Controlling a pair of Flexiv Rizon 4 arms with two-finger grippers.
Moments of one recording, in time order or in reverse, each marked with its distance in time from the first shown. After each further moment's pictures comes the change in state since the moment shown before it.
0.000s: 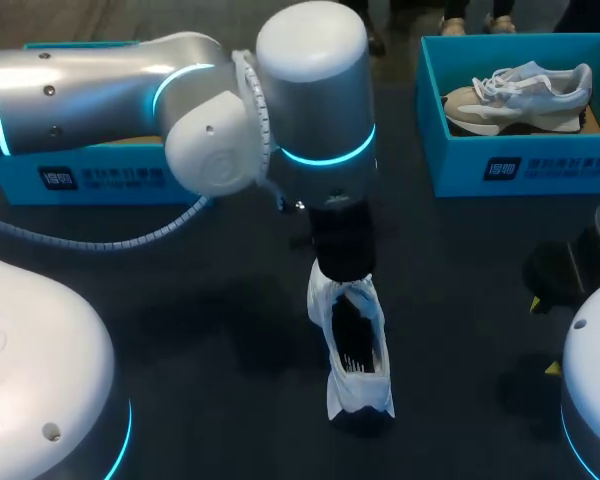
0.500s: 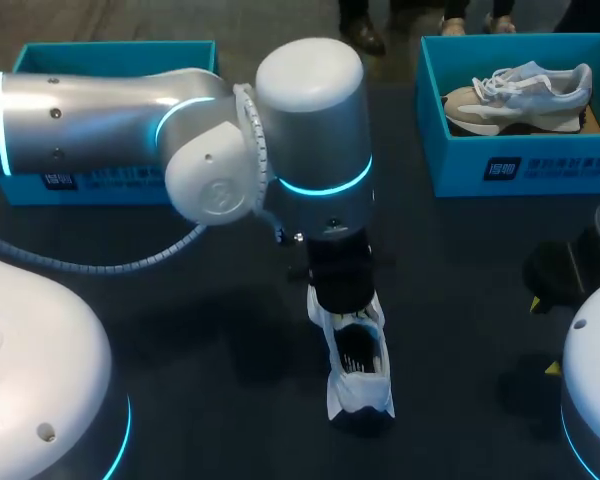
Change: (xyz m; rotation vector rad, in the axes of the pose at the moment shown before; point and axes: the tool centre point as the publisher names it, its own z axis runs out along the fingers) left arm 0.009 -0.037 0.023 0.066 0.001 -0.006; right arm 0.000 0.000 0.000 0.000 0.000 0.000
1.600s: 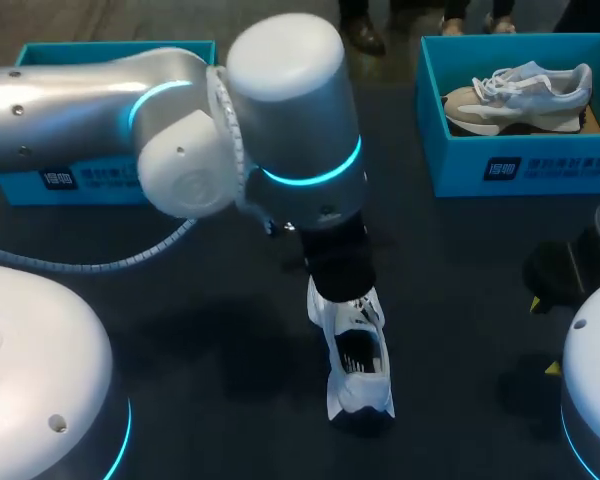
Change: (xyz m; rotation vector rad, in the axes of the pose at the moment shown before) left arm 0.000 -0.004 -0.049 -0.065 -0.054 -0.115; right arm 0.000 0.000 0.000 0.000 0.000 0.000
